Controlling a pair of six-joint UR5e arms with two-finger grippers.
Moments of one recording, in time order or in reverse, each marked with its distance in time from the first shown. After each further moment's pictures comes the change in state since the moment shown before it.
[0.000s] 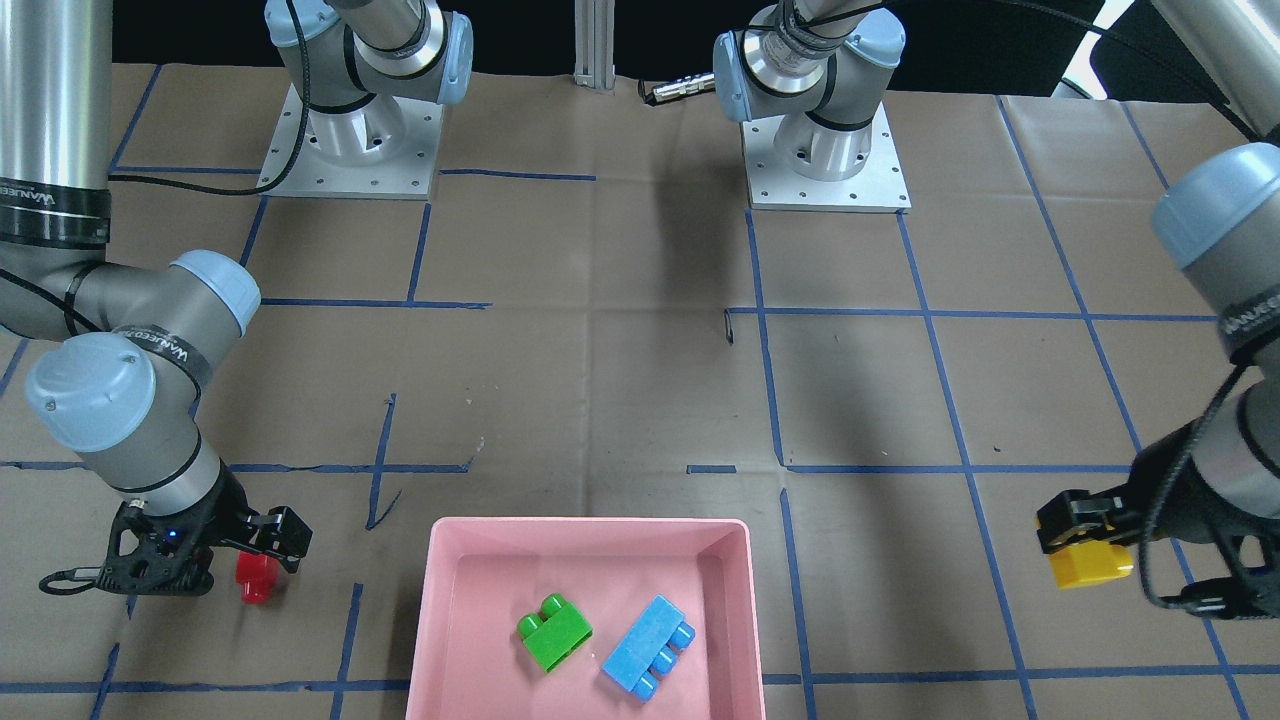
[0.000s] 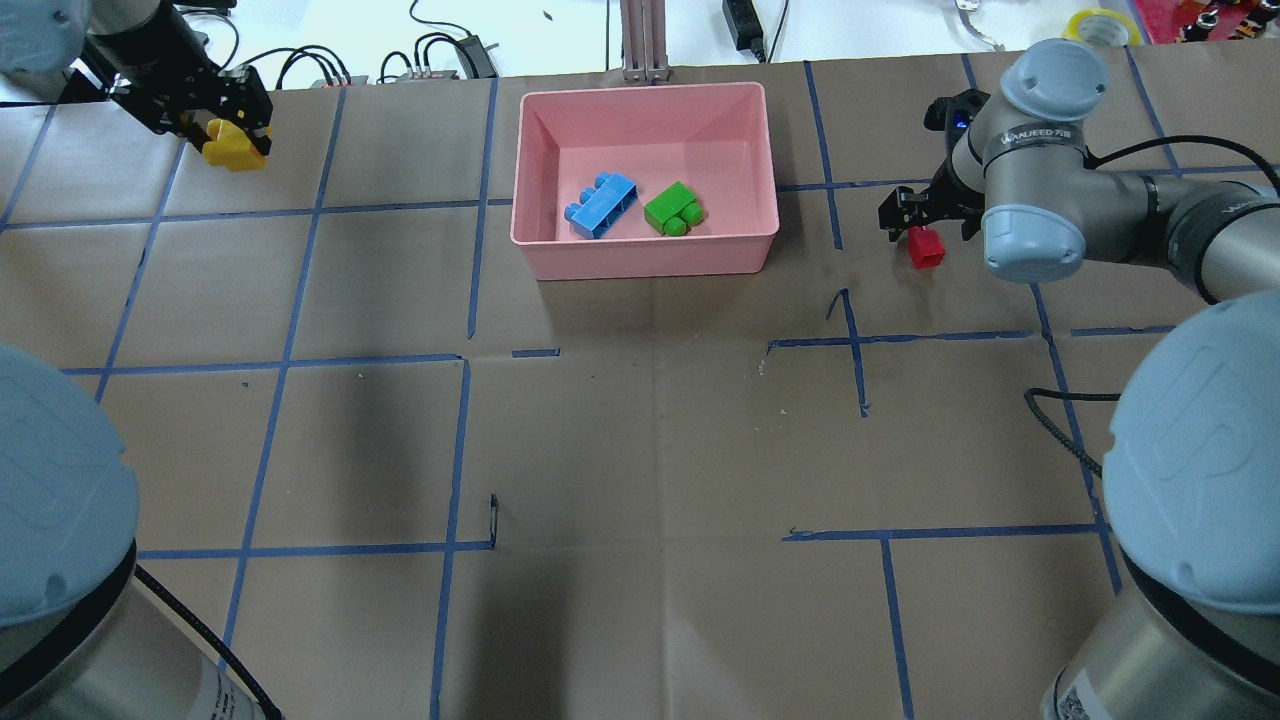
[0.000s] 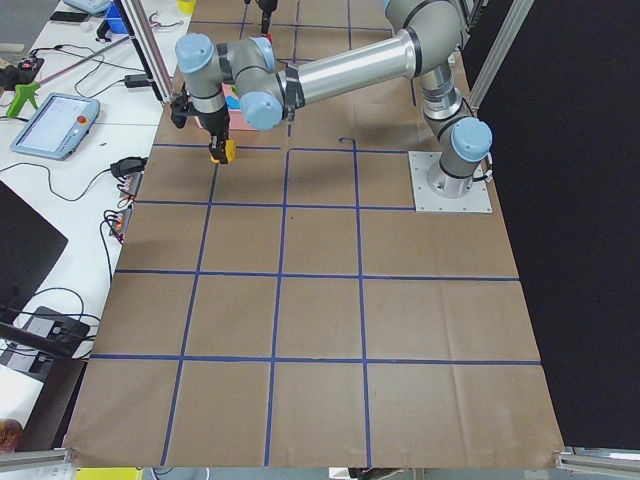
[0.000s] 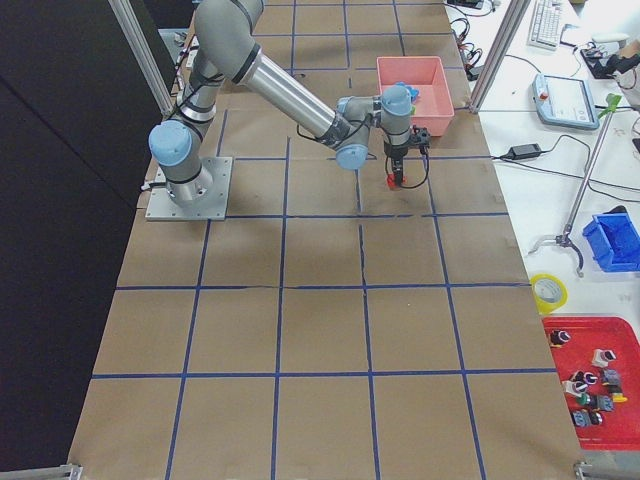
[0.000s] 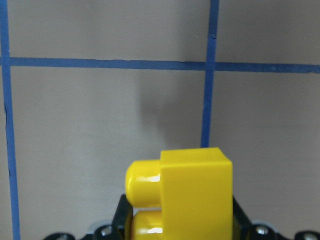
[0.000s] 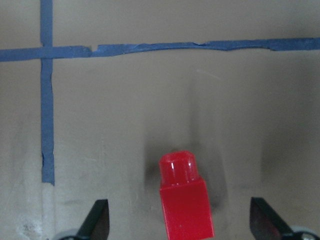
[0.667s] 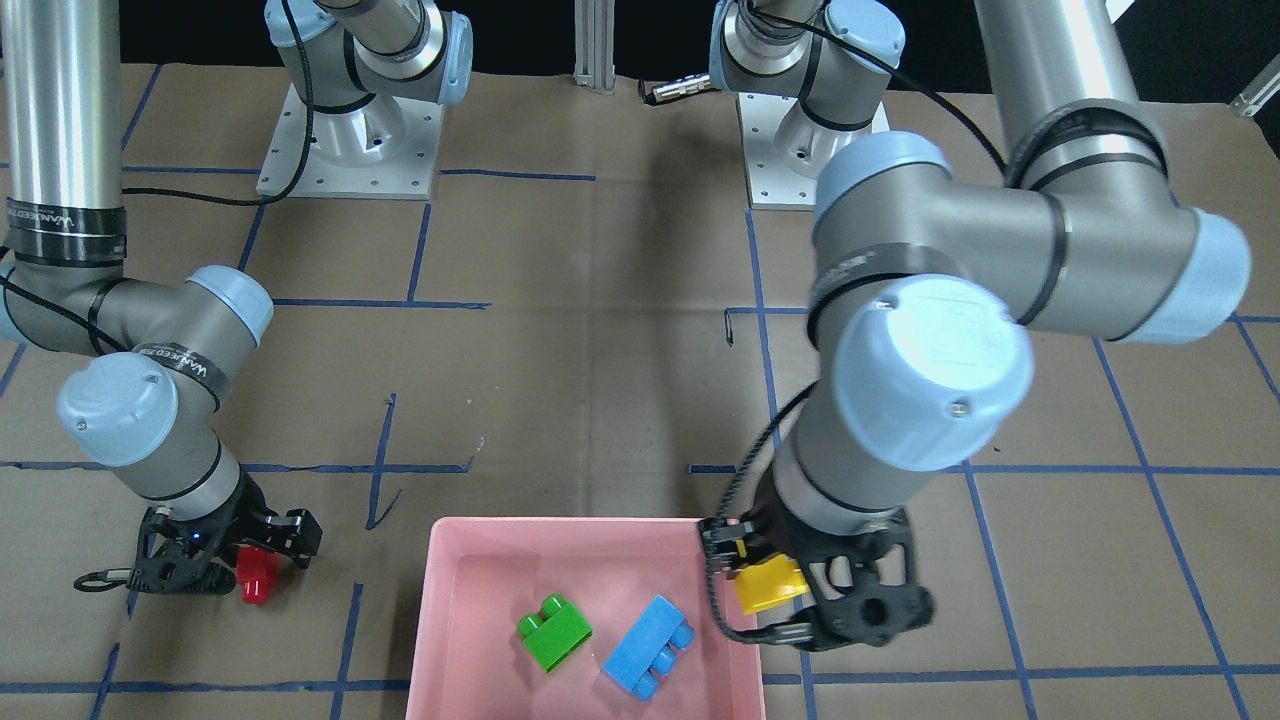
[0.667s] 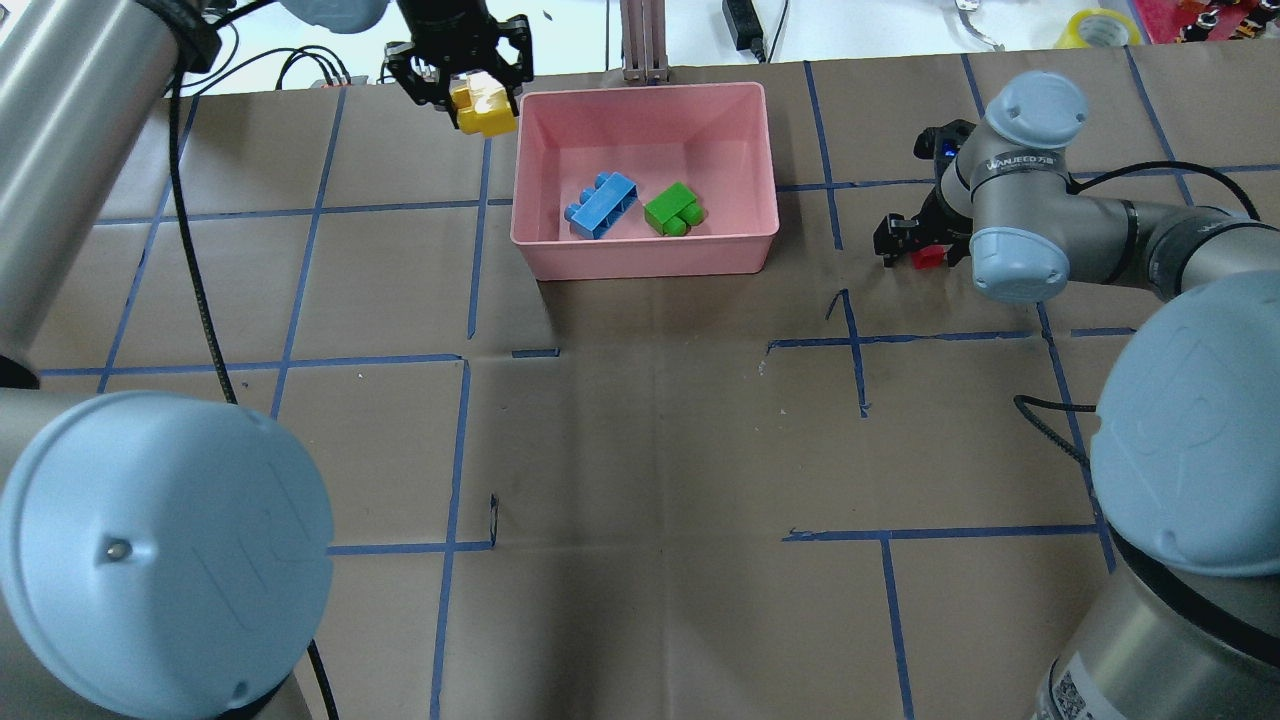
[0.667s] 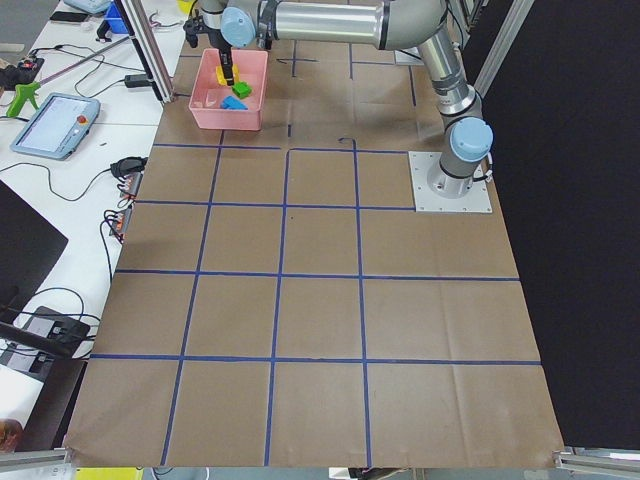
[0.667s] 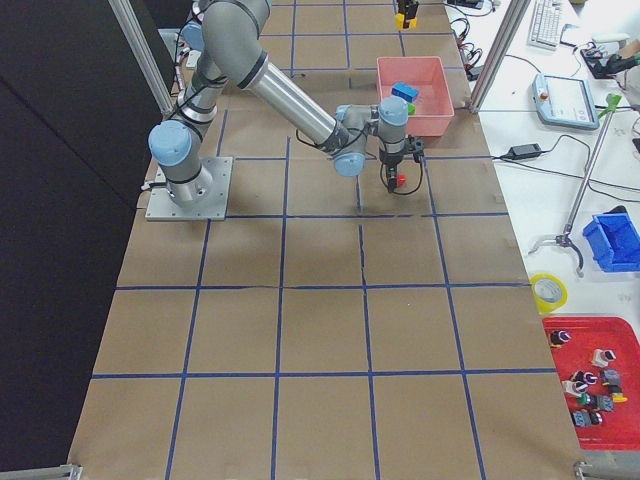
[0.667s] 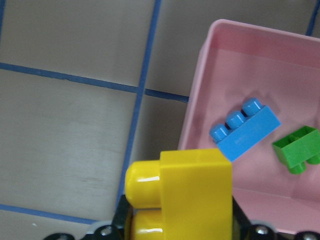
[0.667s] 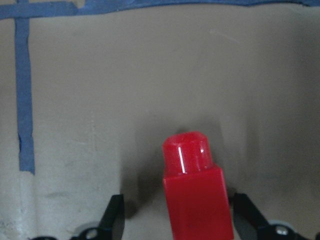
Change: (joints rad) left arm -0.372 -0.125 0.159 -0.005 -0.021 -0.534; right arm 0.000 0.024 0.027 -0.013 0.002 0.000
